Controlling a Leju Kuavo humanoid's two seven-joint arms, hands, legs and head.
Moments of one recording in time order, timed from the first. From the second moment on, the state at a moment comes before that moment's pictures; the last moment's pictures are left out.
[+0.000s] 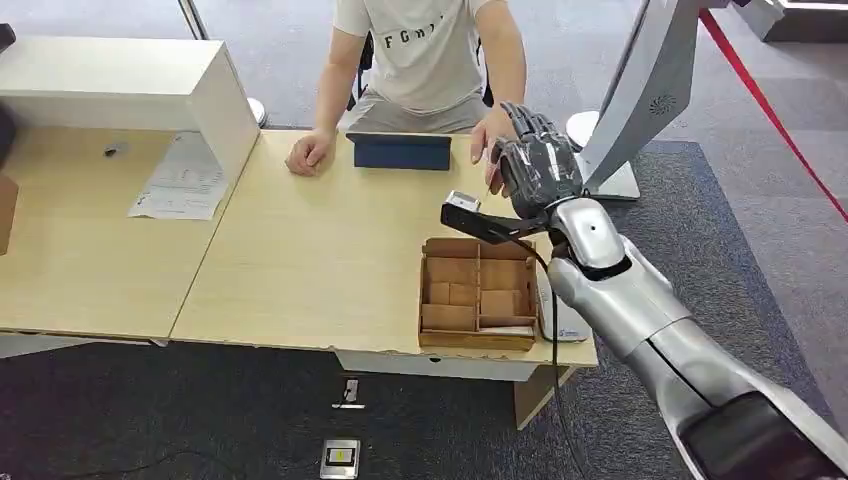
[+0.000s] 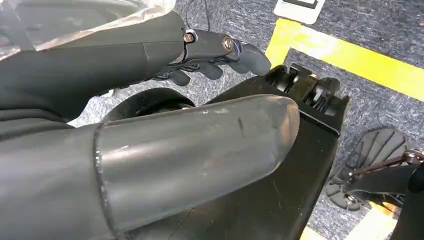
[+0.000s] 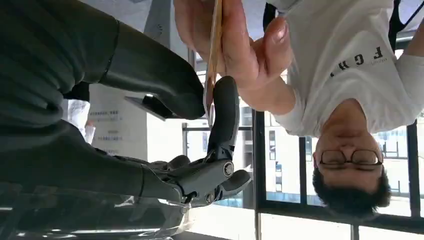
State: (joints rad) left arm -0.28 -0.11 -1.53 -0.19 0.67 0.16 0.06; right arm -1.03 -0.11 0.90 -0.67 0.91 -0.30 0.07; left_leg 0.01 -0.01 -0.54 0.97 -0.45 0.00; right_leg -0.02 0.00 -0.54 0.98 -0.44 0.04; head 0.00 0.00
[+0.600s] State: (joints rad) left arm -0.28 -0.11 -1.53 -0.19 0.67 0.16 0.06; right arm -1.05 -0.10 0.93 -0.52 0.89 -0.31 0.07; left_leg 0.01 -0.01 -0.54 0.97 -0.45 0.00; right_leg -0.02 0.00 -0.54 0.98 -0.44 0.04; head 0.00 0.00
